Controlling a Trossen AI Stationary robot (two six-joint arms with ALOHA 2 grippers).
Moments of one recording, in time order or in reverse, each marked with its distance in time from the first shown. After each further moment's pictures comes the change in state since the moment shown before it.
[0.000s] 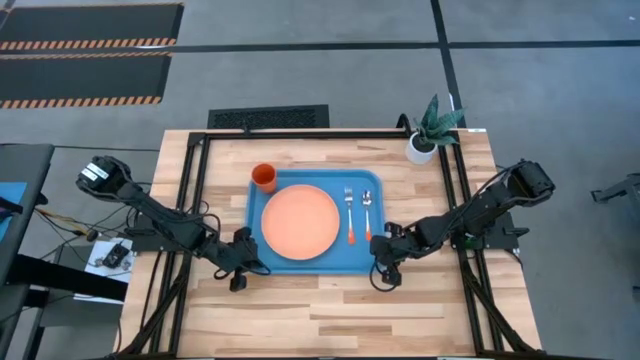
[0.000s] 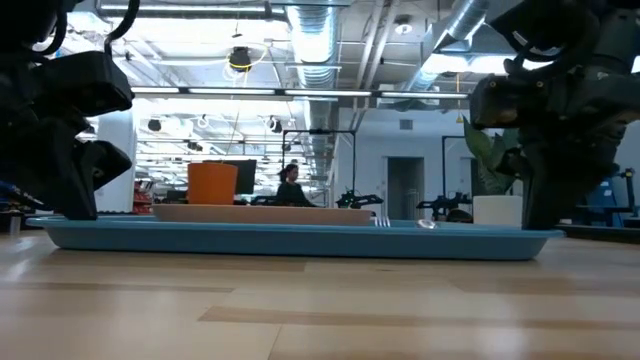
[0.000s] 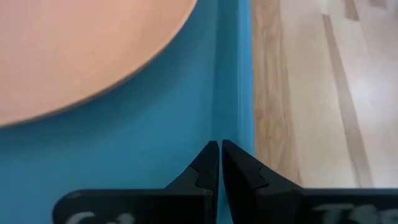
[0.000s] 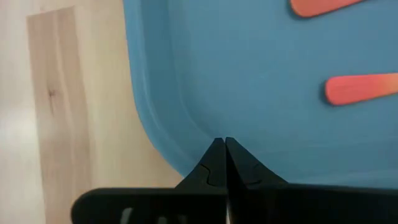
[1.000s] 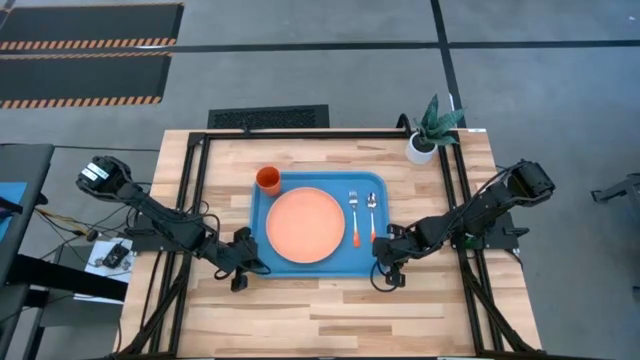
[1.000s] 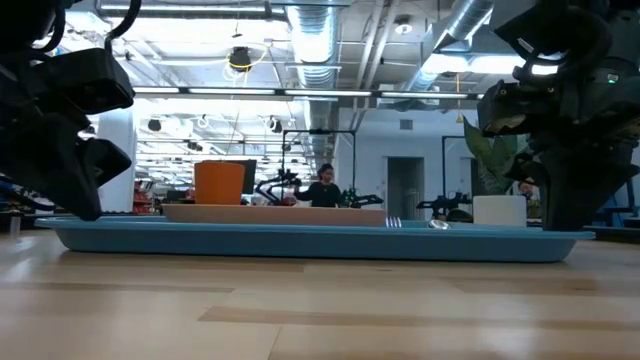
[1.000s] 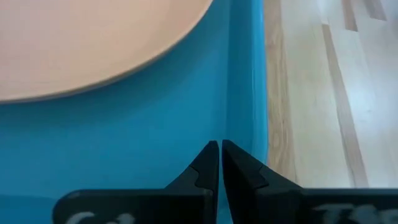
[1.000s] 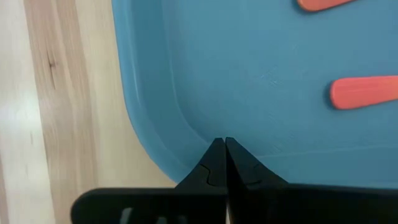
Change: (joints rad) left arm -0.003 0.000 -0.001 0.017 -0.019 -0.028; right arm 0.001 0.000 0.000 -0.066 -0.046 0.004
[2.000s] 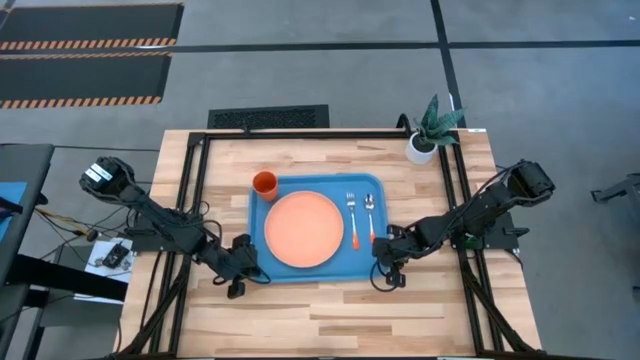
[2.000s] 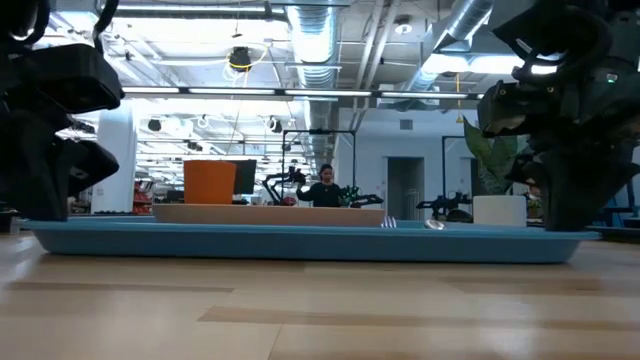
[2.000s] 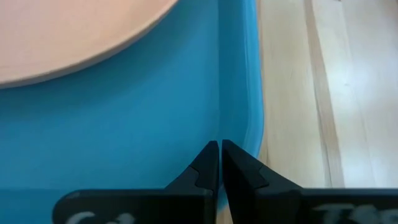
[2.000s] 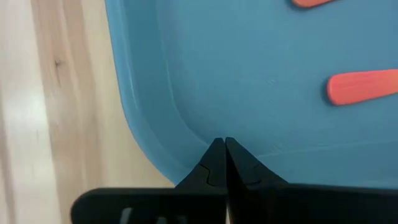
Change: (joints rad) left arm -0.059 0.044 0.049 -0.065 0.052 -0.050; right arm -0.001 0.001 0.000 0.010 -0.027 0.001
